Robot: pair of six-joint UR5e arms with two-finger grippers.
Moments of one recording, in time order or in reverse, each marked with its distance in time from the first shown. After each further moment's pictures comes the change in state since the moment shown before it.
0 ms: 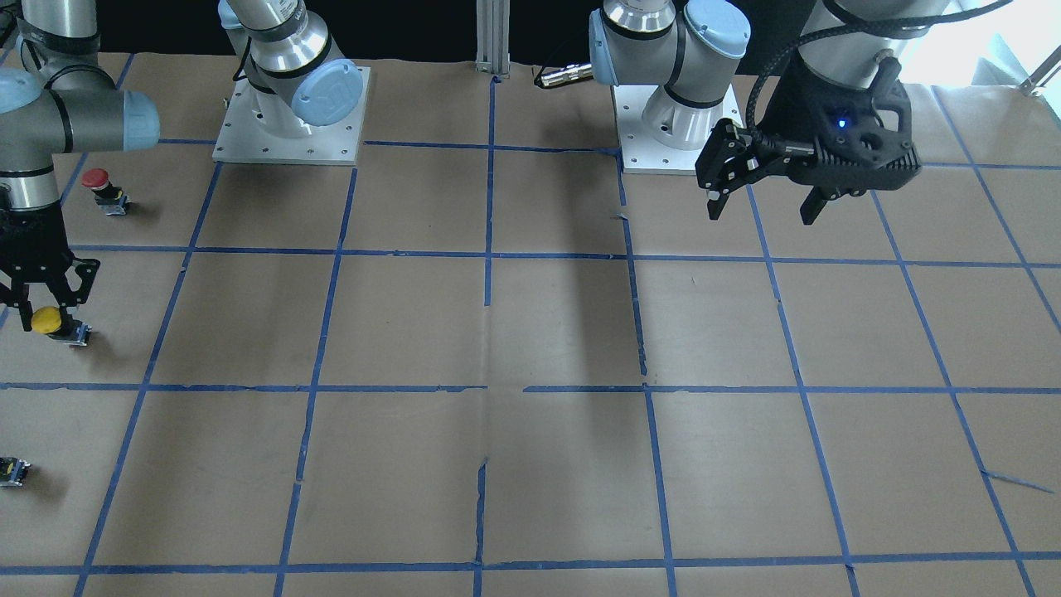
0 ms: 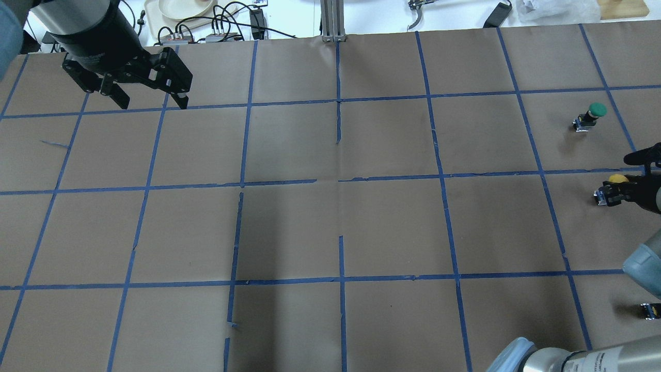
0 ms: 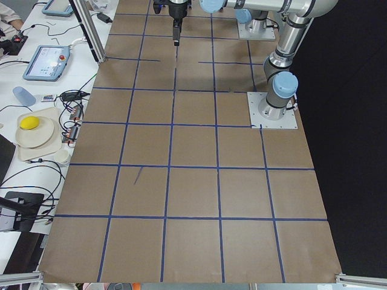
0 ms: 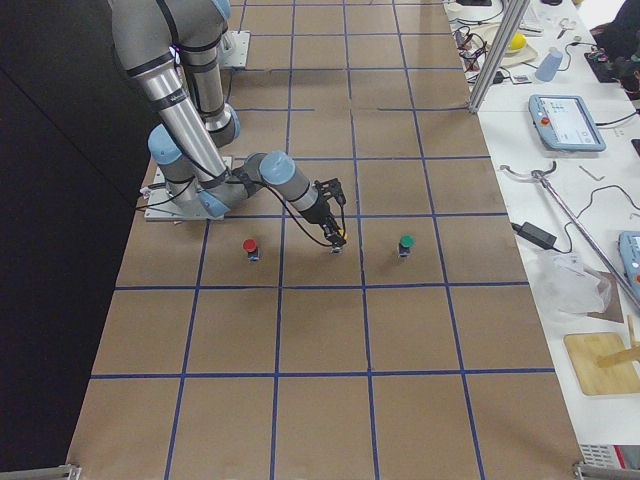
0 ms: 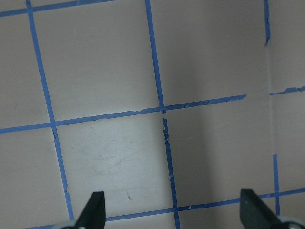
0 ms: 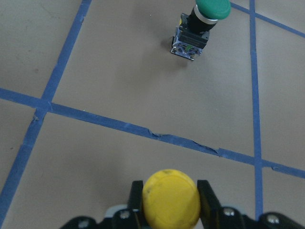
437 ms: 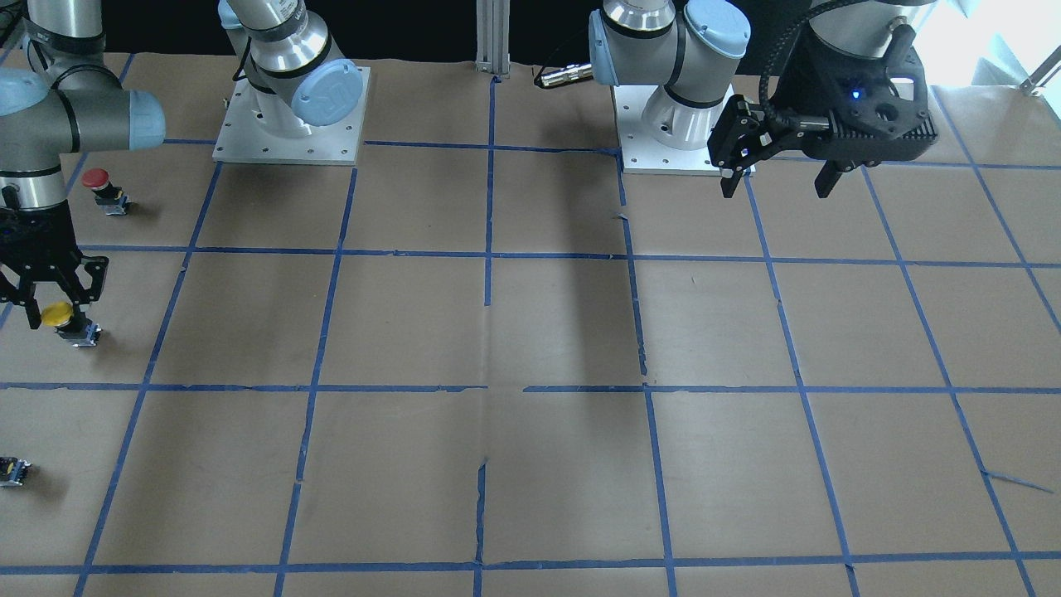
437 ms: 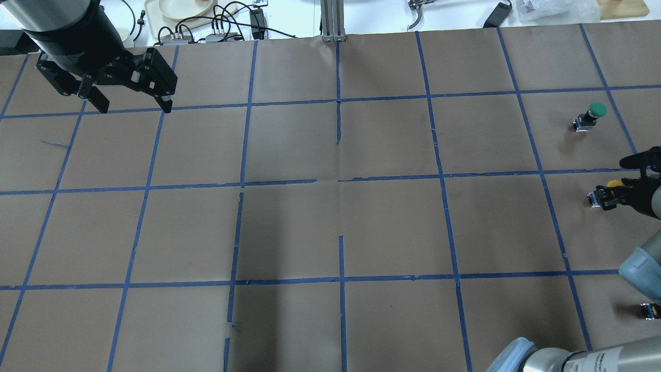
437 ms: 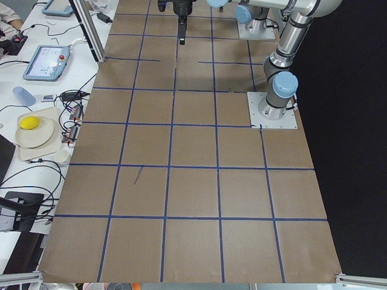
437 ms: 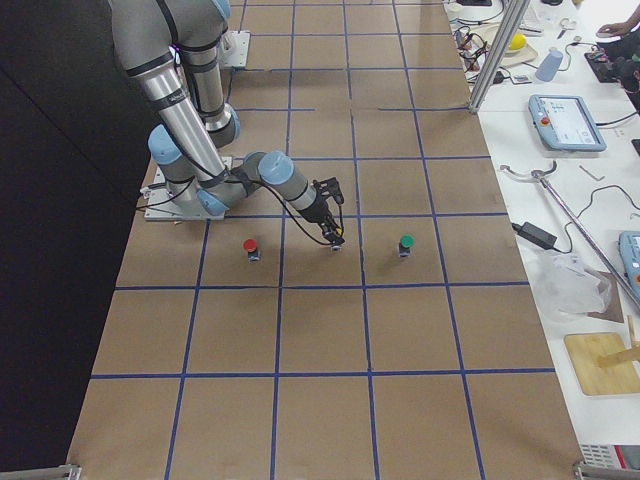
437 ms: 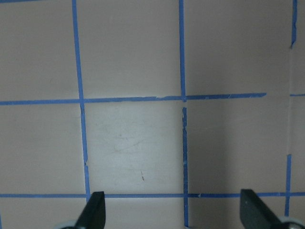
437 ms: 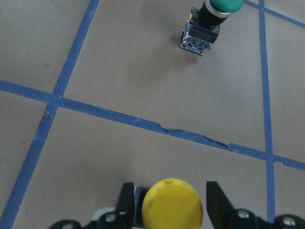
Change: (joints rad) left arm 0.001 0.001 0.045 -0.066 0.024 -0.013; right arm -0.001 -0.001 0.014 -0.001 -0.009 0.003
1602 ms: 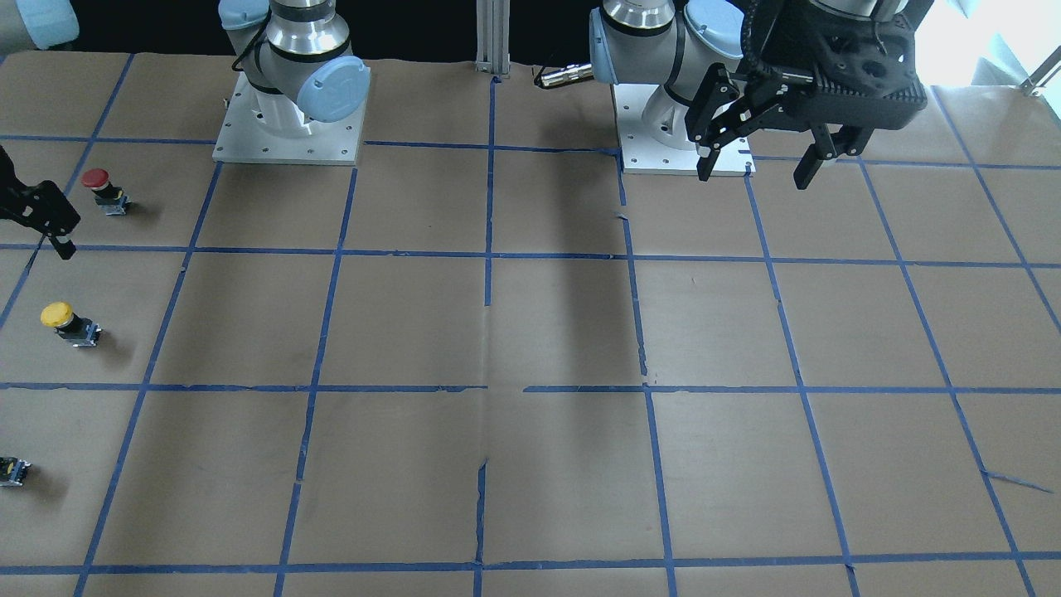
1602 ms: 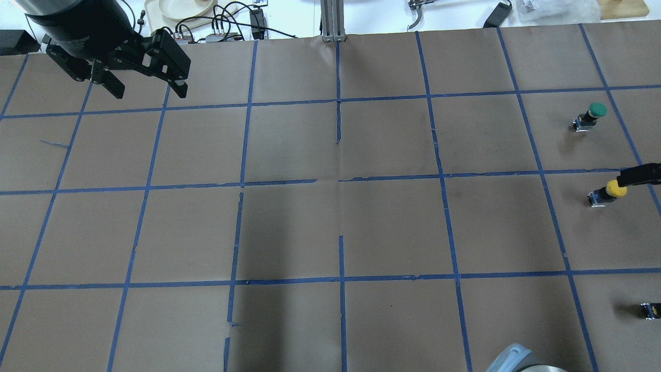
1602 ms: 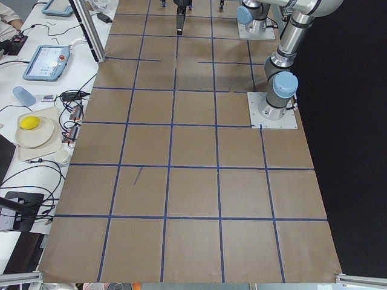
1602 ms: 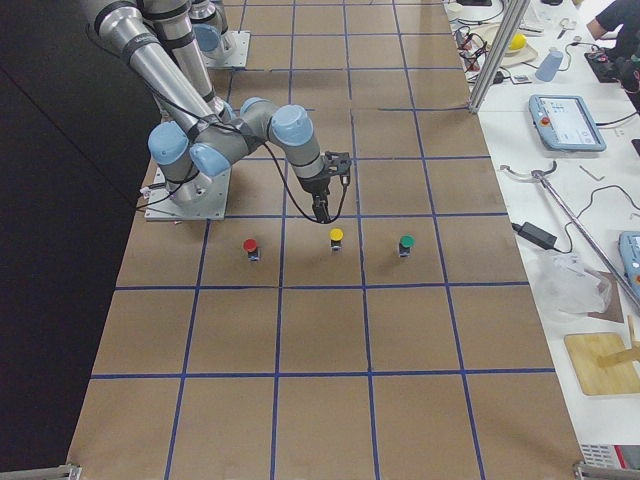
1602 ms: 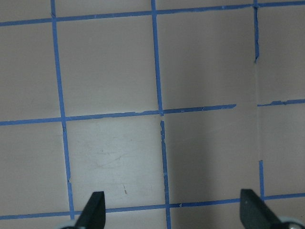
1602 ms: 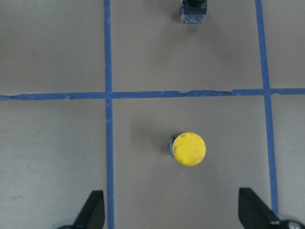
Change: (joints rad) left arm -0.026 0.024 0.011 0.019 -0.073 0.010; right arm 0.112 -0.313 -0.368 1.026 -0.166 0.330
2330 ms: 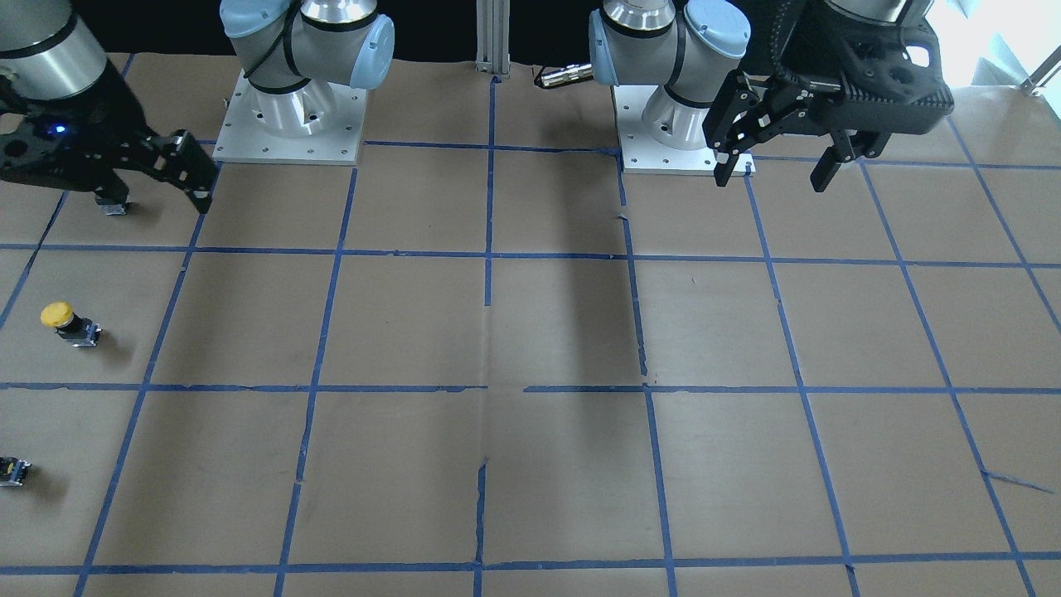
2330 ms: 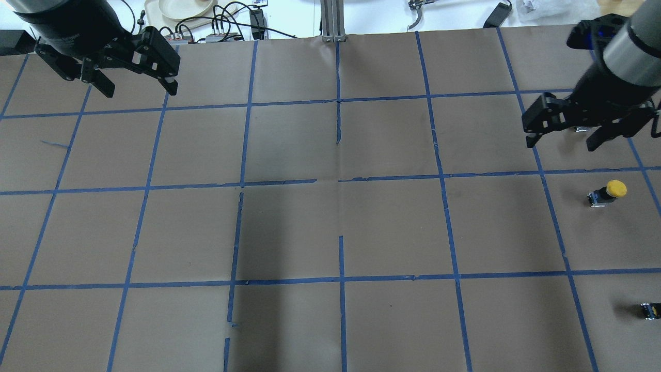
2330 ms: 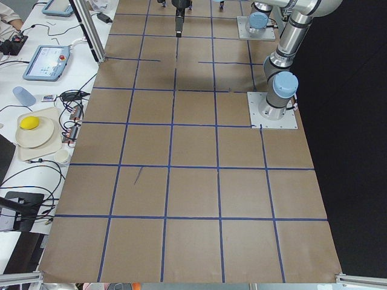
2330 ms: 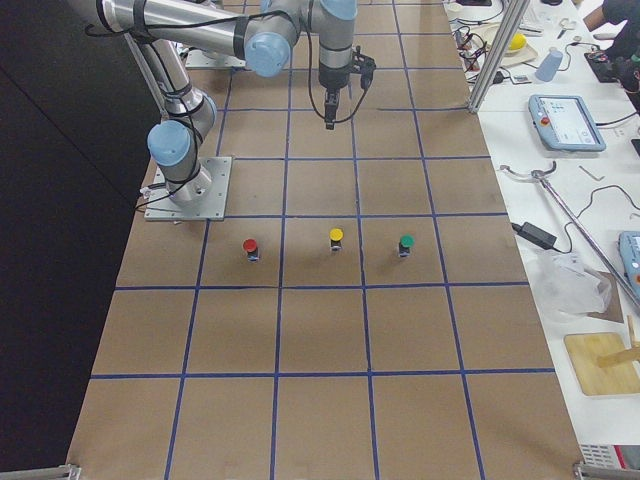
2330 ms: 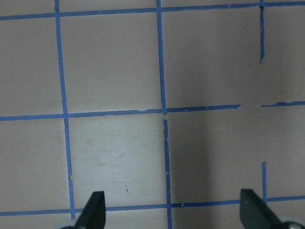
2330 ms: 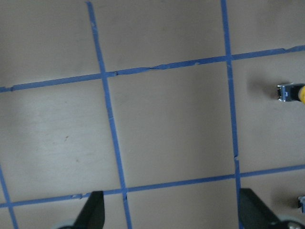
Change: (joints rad) left arm 0.026 -0.007 0.008 -0.003 0.007 -0.005; right arm 0.570 0.001 -0.351 0.542 -0.149 0.654
